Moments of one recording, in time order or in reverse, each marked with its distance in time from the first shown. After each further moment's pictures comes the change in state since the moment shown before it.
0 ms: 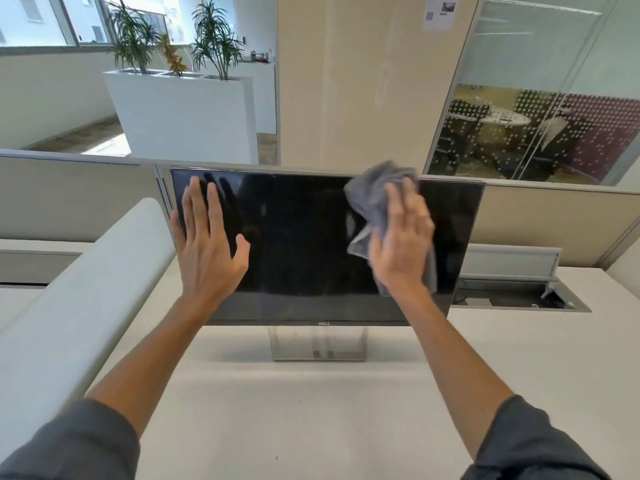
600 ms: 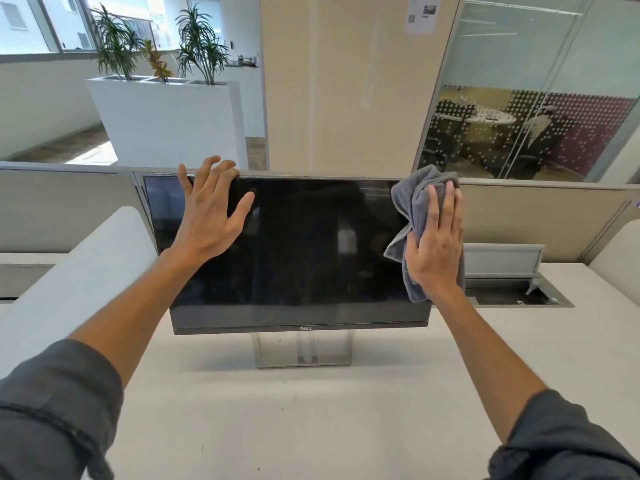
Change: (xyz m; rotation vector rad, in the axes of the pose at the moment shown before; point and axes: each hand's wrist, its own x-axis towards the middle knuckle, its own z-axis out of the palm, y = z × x) left_hand 0.075 0.022 0.014 -0.124 -0.018 0.275; right_hand 0.001 0.098 -0.013 -0.050 -0.092 0.114
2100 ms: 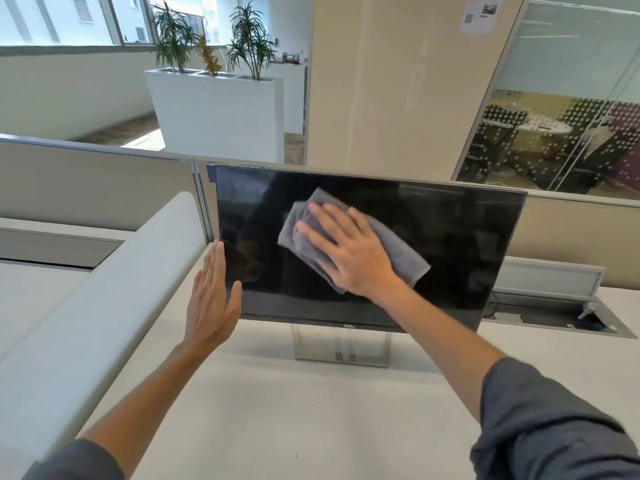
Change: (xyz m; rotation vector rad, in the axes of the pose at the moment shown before) left_hand -0.173 -0.048 0.000 -0.174 -0.139 -0.450; right_hand -0.018 -0.173 0.042 -0.027 -0.210 -0.837
